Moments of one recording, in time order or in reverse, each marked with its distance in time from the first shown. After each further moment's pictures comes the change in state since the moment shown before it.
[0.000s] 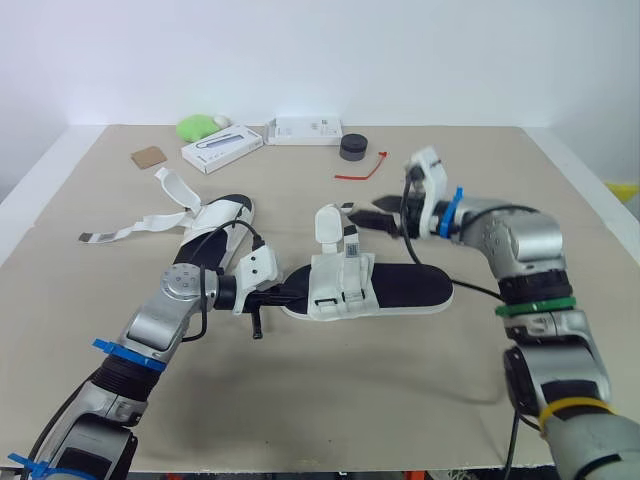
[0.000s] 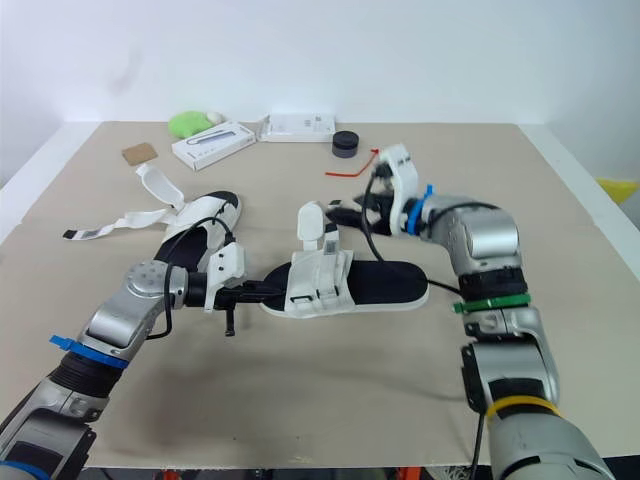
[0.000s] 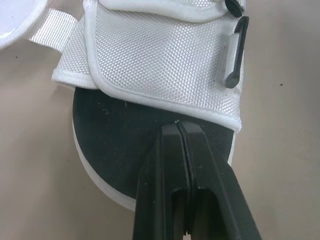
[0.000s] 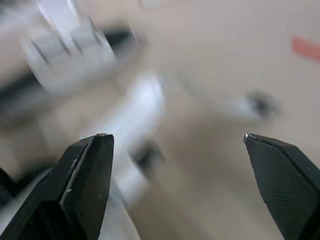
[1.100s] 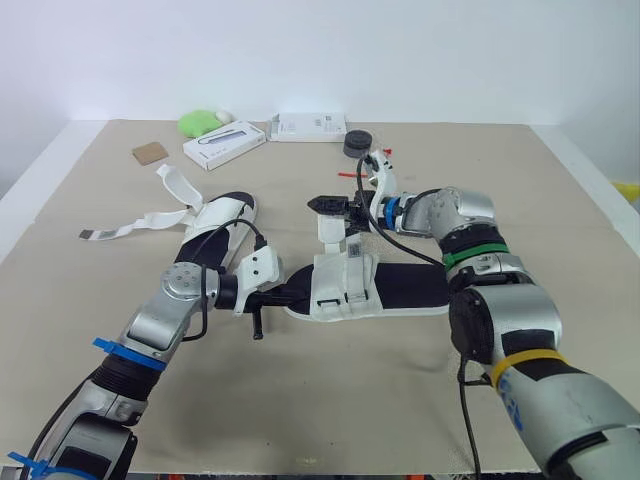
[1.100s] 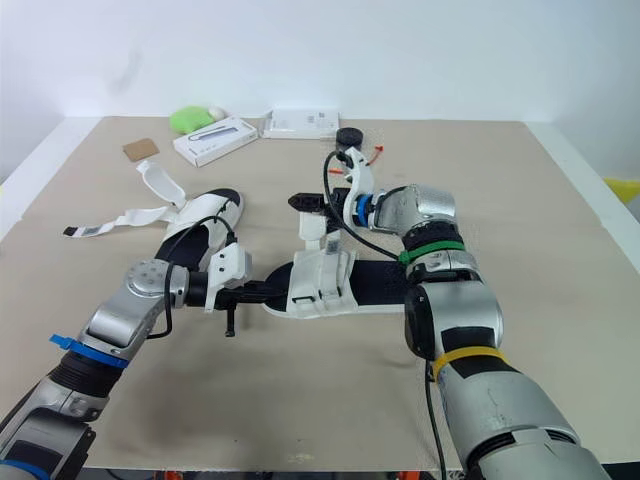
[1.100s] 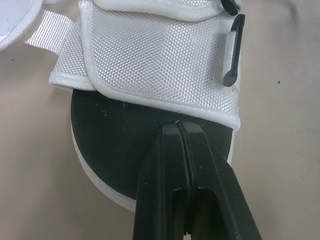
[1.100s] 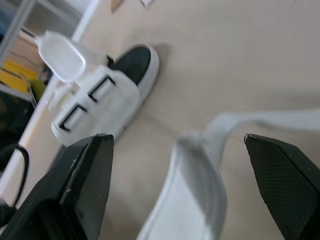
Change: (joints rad) left arm -0.003 0.004 -0.007 -0.011 -0.002 -0.013 0.000; right arm -0.290 0.202 -0.158 0.742 -0.040 -0.068 -0.142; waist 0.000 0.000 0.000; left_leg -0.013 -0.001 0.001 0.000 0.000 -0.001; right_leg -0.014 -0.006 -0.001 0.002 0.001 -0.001
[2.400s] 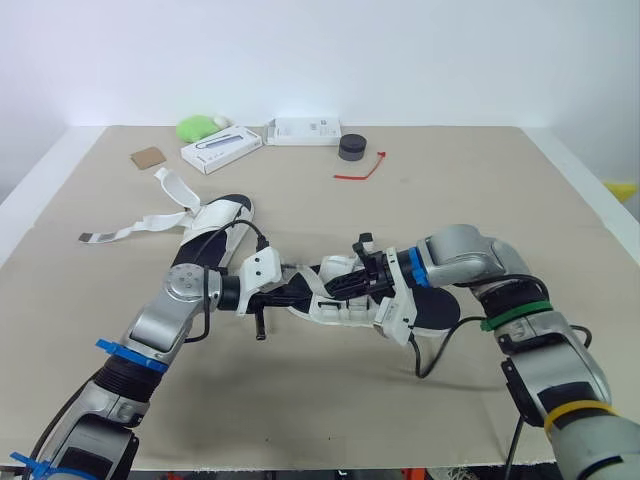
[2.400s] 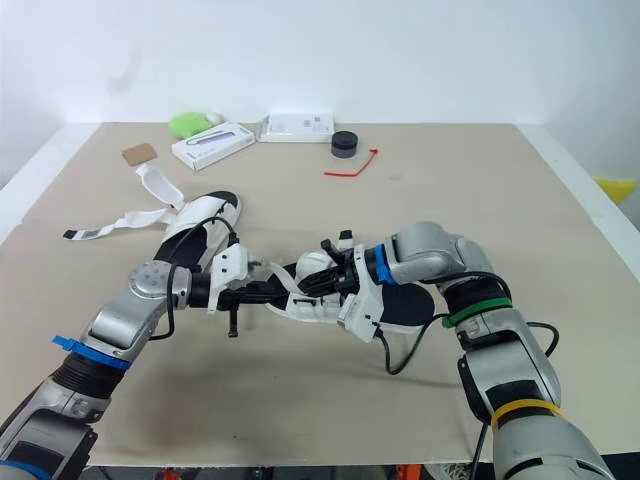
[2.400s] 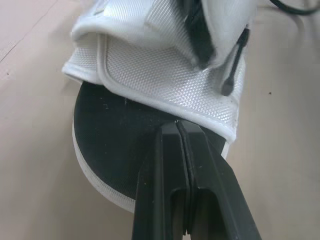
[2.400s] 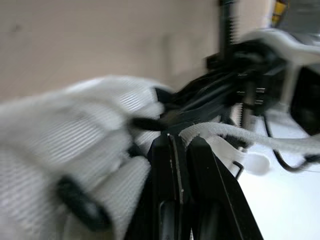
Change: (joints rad) left arm 0.003 -0.010 -0.010 -0.004 -0.003 0.004 0.008; right arm 0.370 -0.287 0.439 -0.457 -1.156 -2.313 0.105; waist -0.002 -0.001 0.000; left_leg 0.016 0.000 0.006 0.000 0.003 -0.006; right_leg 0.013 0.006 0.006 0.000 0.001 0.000
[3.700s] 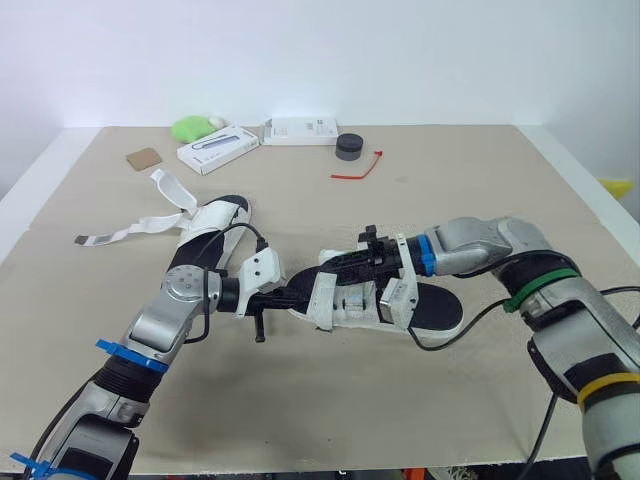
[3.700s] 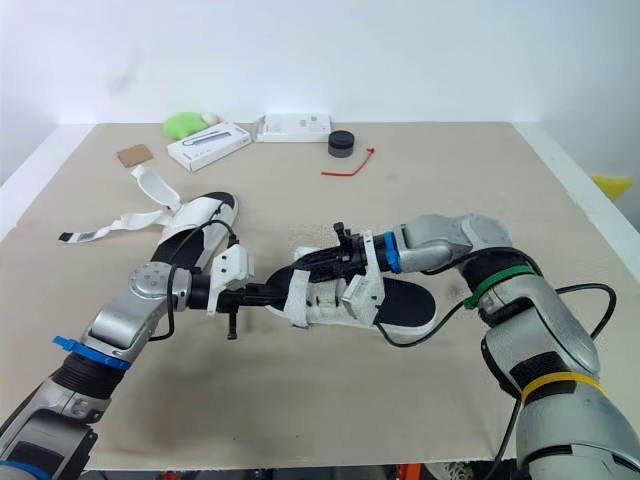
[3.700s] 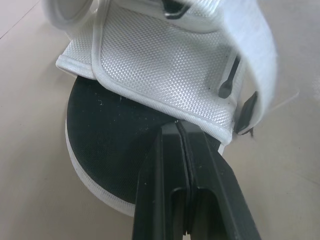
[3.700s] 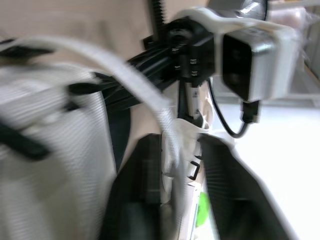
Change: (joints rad) left arm 0.001 0.000 0.004 0.008 -0.020 0.028 -0.016; right arm -0.171 -0.188 0.480 0.126 0.383 0.106 -0.335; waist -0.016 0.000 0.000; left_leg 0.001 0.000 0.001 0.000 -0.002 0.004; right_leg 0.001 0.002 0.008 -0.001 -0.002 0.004
